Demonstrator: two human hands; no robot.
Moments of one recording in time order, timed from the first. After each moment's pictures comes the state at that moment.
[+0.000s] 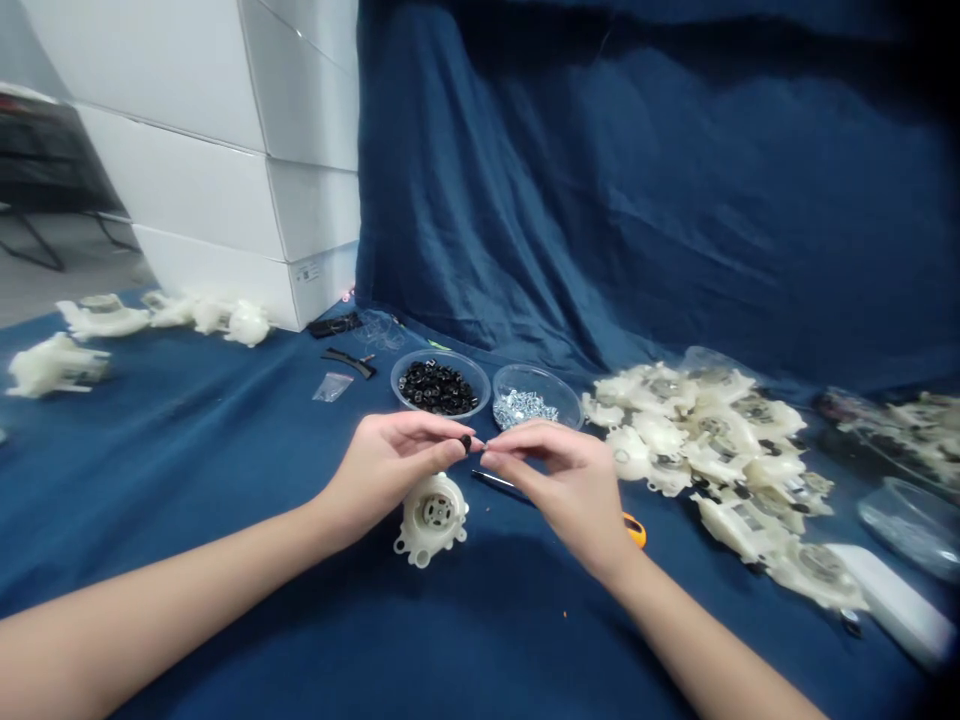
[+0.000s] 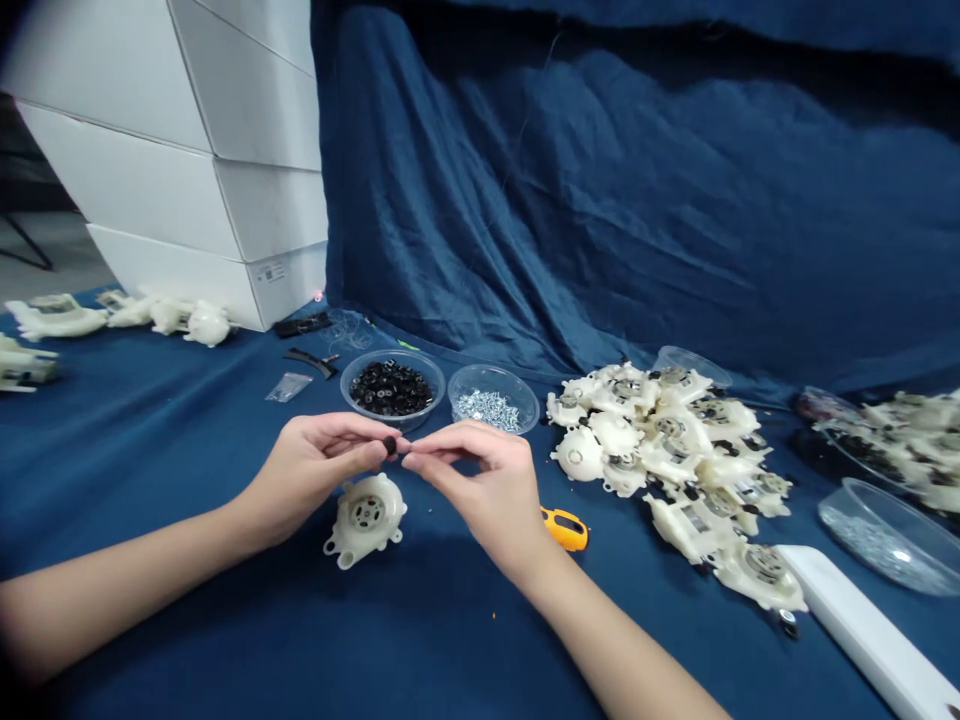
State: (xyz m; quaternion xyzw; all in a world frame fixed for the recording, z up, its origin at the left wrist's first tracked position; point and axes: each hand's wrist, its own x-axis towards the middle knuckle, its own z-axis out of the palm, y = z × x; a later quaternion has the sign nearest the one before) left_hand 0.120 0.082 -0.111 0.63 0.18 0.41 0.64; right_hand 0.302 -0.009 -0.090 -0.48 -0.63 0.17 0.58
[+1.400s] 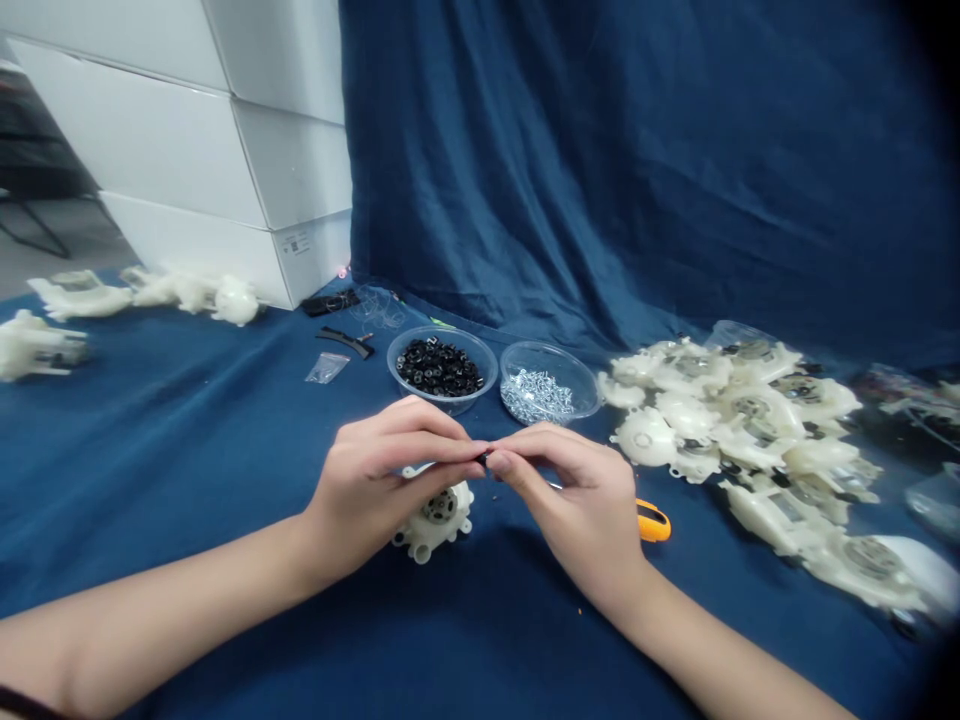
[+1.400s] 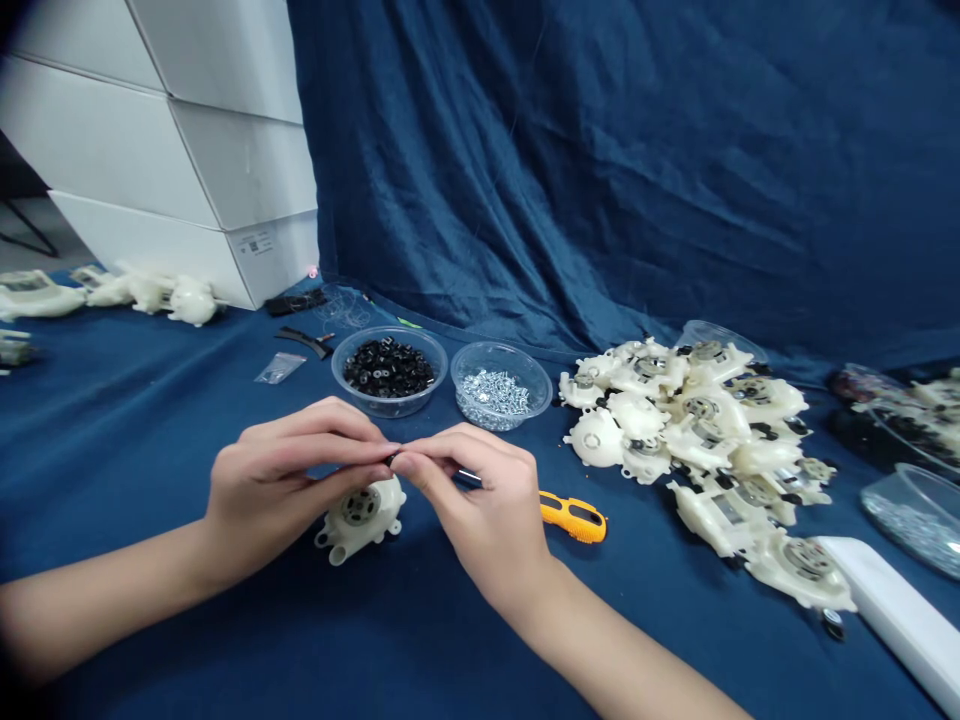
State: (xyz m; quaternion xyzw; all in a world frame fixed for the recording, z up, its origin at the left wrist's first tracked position) left_hand 0.117 0.075 -0.113 0.81 0.06 0.52 0.25; right_hand 0.295 -0.021 -0.103 -0.51 -0.64 0.12 0.56
